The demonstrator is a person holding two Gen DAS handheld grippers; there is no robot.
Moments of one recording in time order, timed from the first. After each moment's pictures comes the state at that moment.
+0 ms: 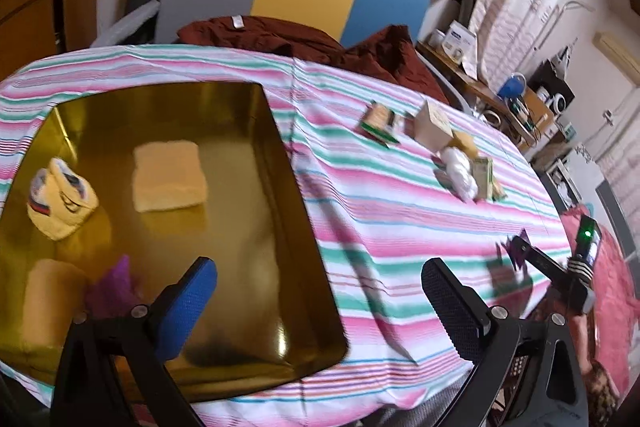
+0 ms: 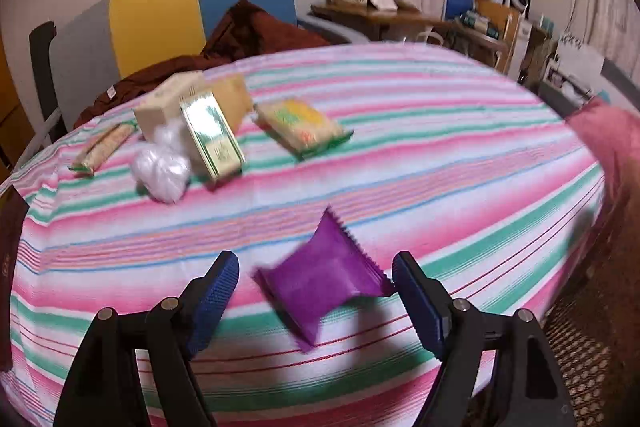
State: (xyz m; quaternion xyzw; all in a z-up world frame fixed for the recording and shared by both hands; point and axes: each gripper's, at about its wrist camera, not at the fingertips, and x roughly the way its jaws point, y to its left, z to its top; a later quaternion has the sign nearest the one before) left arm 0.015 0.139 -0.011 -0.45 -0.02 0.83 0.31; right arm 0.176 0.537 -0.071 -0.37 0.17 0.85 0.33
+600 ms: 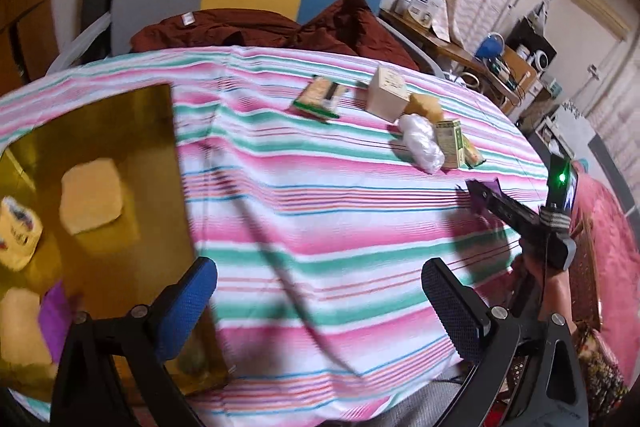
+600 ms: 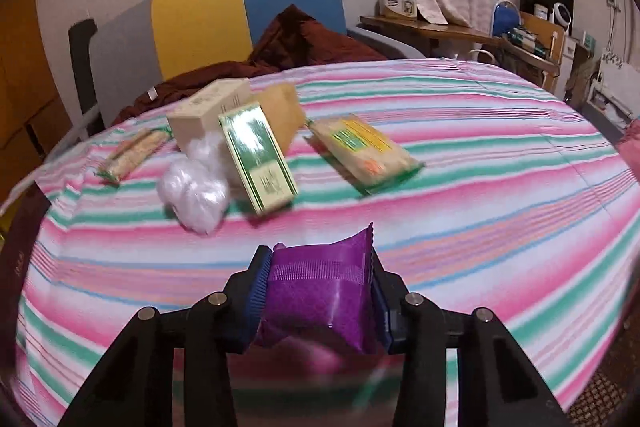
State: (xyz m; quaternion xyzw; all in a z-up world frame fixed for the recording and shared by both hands) left arm 0.038 0.216 -0.004 -0.46 0.04 0.82 0.35; right arm 0.128 0.543 -0.075 -0.34 0.17 0.89 0.25
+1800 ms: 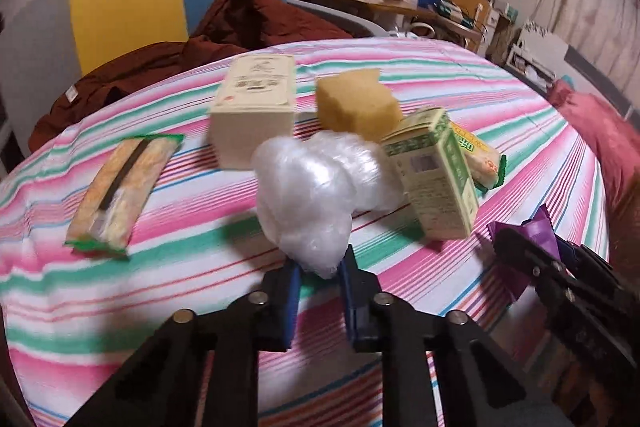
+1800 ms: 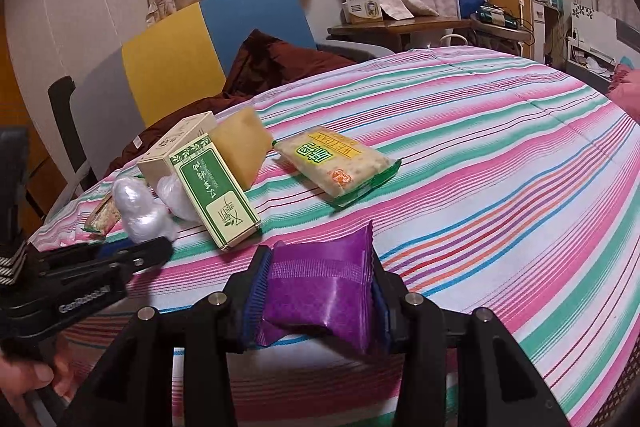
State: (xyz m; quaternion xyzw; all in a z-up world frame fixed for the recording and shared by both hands) left arm -0.015 0.448 -0.078 -0.39 0.16 0.80 0.43; right arm 0.141 0.563 -0.089 -0.29 0.23 0.89 0.29
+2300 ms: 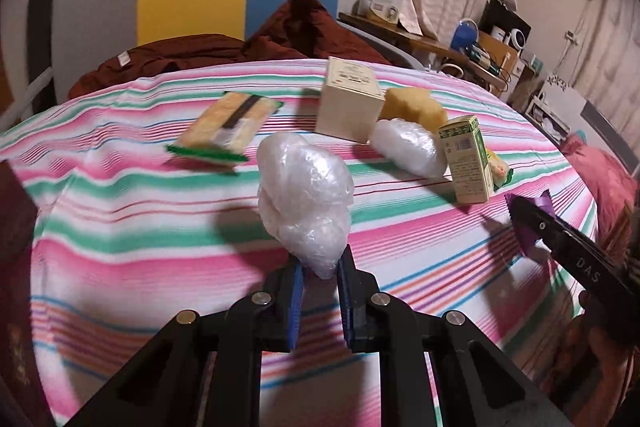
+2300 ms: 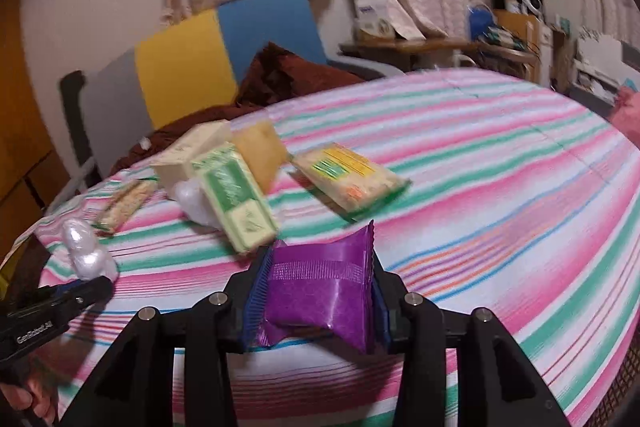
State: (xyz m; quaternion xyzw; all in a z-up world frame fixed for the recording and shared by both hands) left arm -0.013 0.360 -0.082 -0.39 0.08 0.83 0.40; right arm 0.140 0.543 -0.076 -0.26 0.17 0.91 0.26
